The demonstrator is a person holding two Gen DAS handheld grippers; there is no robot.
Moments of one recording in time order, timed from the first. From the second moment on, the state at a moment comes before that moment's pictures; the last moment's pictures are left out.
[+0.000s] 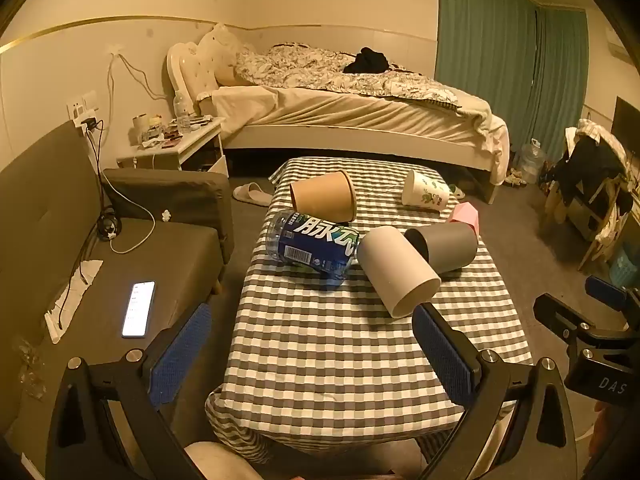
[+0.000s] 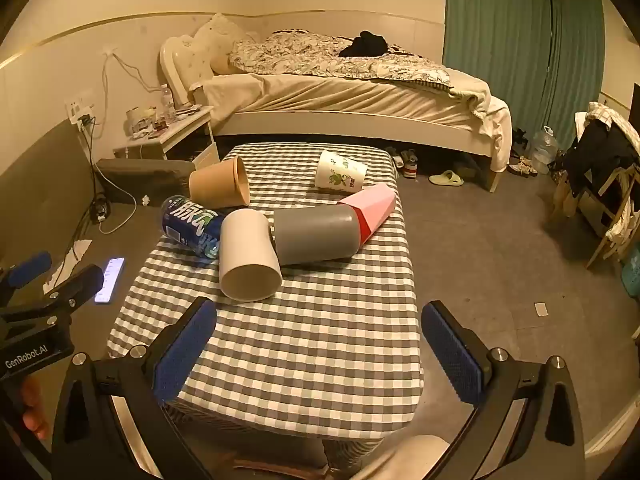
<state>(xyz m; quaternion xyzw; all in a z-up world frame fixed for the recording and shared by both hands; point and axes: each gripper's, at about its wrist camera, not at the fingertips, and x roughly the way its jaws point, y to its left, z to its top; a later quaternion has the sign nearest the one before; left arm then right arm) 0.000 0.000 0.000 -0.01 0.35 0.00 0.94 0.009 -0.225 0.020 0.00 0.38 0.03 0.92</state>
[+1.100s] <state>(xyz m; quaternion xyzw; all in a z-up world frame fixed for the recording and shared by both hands) -0.001 0.000 0.001 -0.01 0.35 0.00 0.94 0.009 -0.224 0.020 -0.01 0.38 0.03 0.92</state>
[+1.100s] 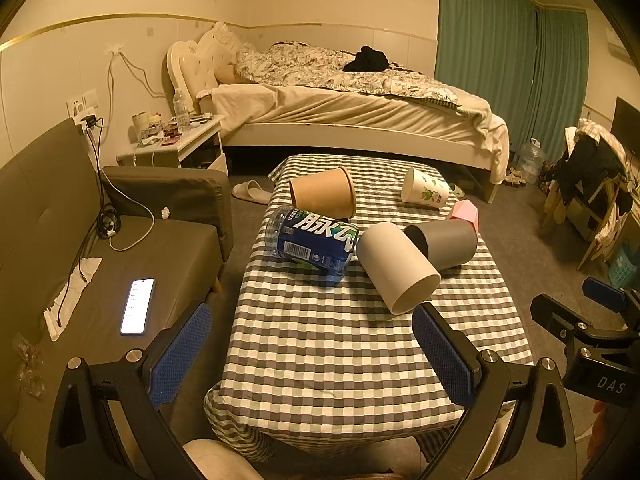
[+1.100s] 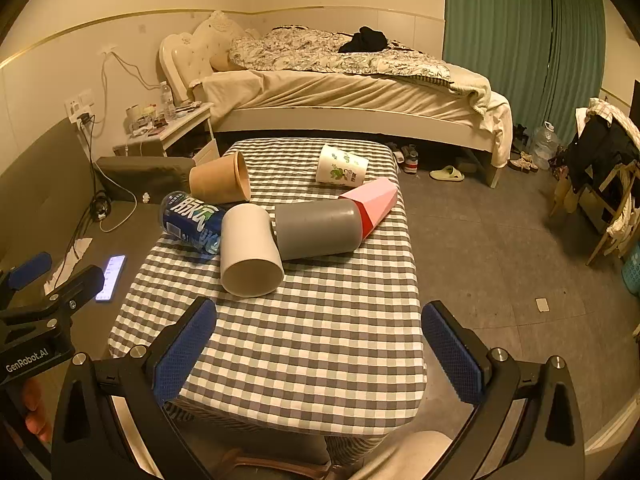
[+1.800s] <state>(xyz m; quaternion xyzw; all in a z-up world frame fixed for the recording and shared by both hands) -0.003 -0.003 -0.006 -0.01 0.35 0.00 0.94 0.009 -0.223 0.012 0.00 0.39 0.03 0.92</state>
